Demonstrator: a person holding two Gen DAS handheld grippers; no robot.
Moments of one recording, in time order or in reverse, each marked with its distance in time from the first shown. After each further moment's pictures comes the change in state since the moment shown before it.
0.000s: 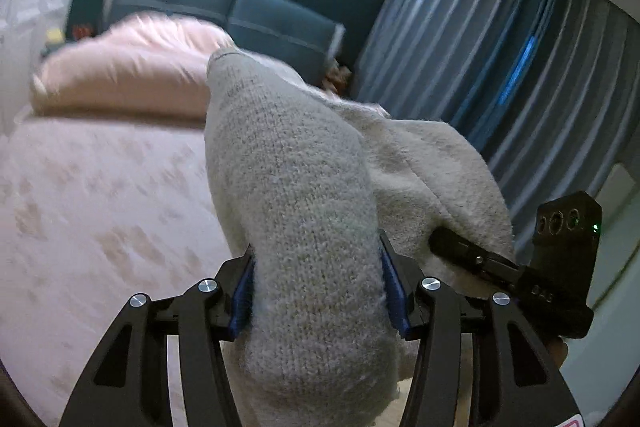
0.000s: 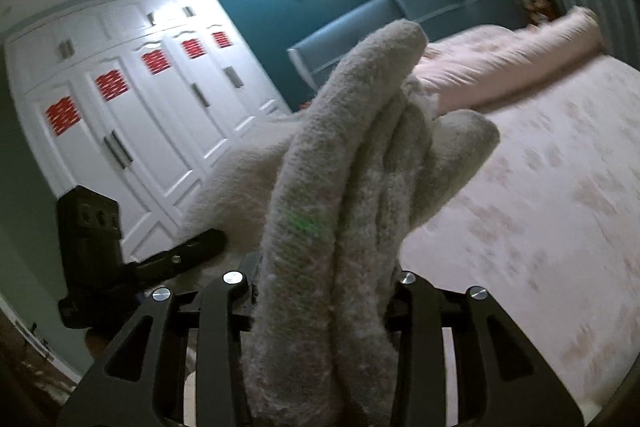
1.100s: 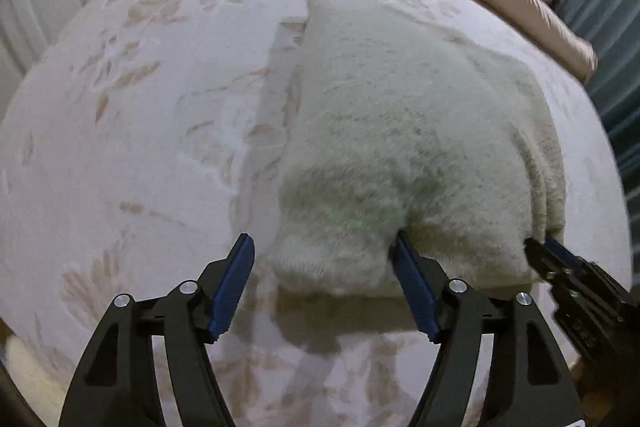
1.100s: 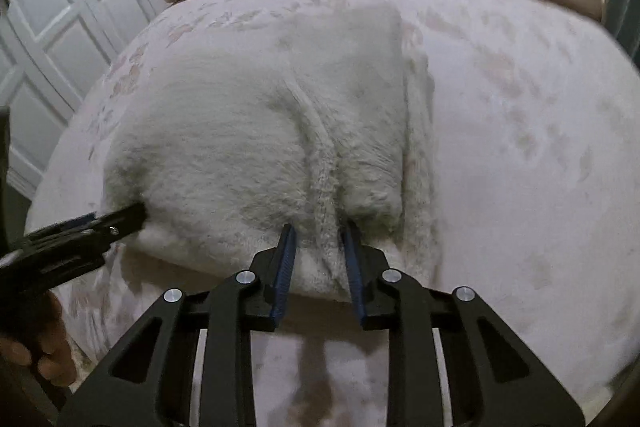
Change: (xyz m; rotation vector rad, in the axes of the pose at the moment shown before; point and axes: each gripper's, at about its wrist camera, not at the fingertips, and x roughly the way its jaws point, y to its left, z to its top) left arm 0.128 0.207 -0.161 -0.317 0.428 0.541; right arm 0.217 -0.042 -0.155 -0.156 0.510 -0.446
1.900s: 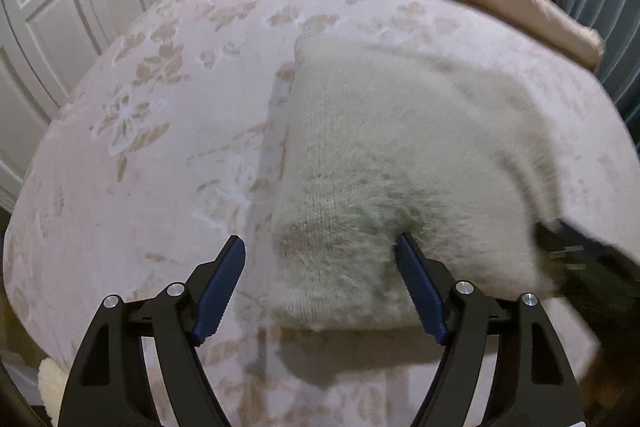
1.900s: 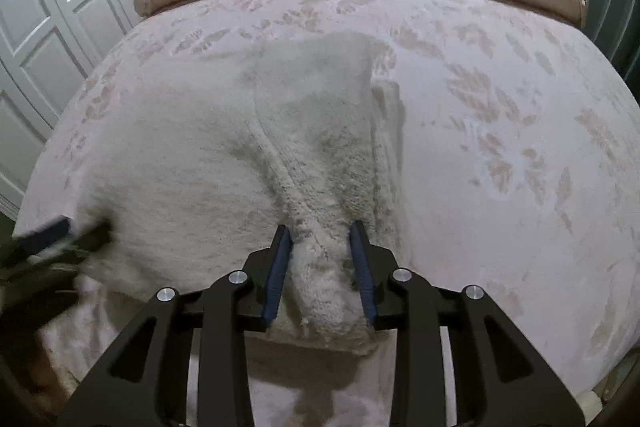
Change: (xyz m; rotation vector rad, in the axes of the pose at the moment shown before) left arm -0.004 -0.031 0.018 0.091 -0.069 0.141; right arm 0.005 -0.013 0.020 0.050 -0.028 -0.063
